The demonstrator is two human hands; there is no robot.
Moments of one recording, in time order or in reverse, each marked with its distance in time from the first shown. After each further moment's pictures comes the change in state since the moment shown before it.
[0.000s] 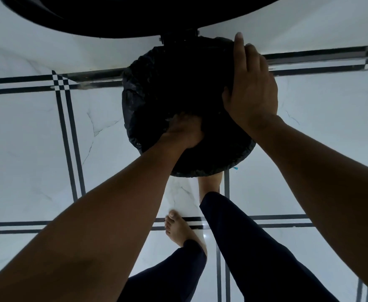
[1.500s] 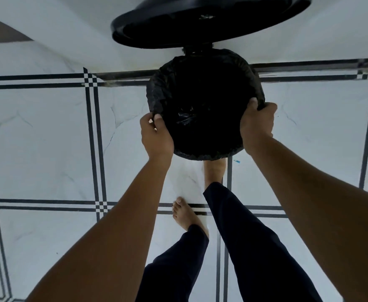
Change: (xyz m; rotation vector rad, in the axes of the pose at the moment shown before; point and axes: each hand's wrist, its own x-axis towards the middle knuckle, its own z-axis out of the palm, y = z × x) left_hand -0.141 -0.017 -0.024 -1.256 0.779 -0.667; right_hand -0.058 -0.035 -0.042 0.680 -0.169 1.069
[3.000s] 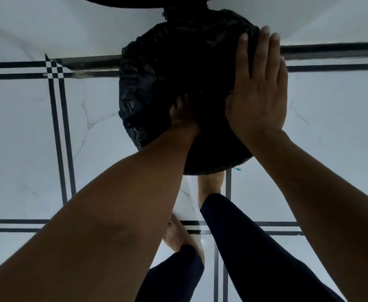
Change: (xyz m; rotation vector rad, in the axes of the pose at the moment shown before) left_hand 0.099 -0.052 0.161 1.424 -0.678 0.468; right_hand 0.047 0.009 0.034 -0.845 0.337 -1.098
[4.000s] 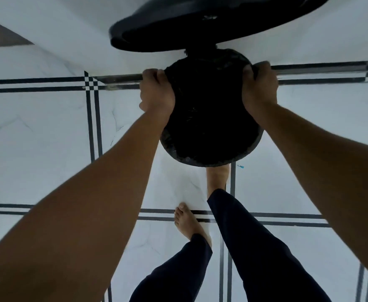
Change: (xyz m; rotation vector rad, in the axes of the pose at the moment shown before) left_hand -0.117 -0.062 -0.121 -1.091 0.639 -0.348; right_hand 0.052 0.004 -0.042 0.734 -0.236 0.545
